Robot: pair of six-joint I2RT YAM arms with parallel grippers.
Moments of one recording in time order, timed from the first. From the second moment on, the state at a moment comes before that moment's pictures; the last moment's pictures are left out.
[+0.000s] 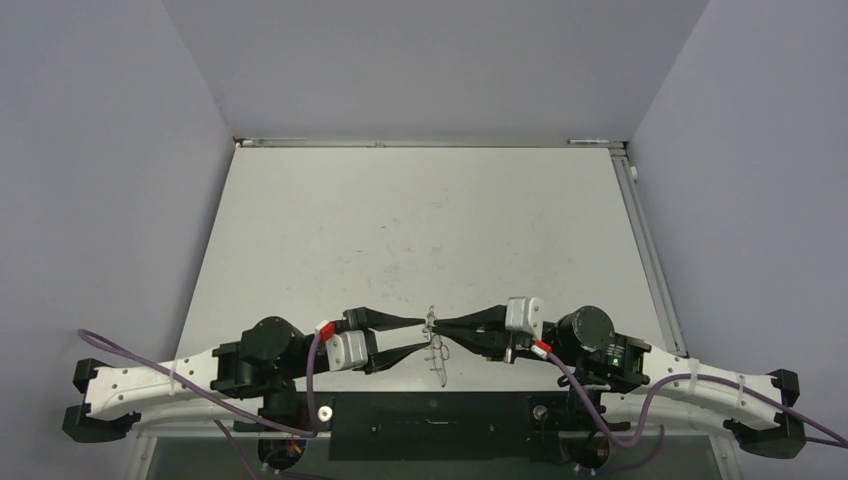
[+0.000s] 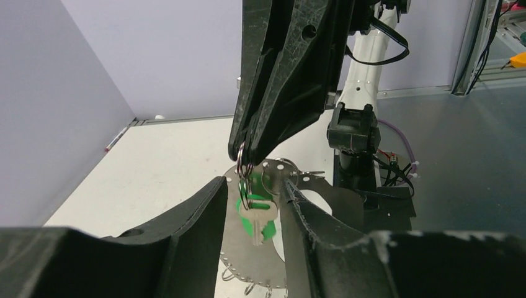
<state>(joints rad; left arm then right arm) -1.42 0.57 0.62 0.13 -0.02 0.21 1.28 0.61 0.63 0.20 -0.17 -0.17</state>
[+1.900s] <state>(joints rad) -1.41 0.77 0.81 -0.21 -0.13 0.25 1.27 0.91 1.17 -0.58 -0.08 -0.27</state>
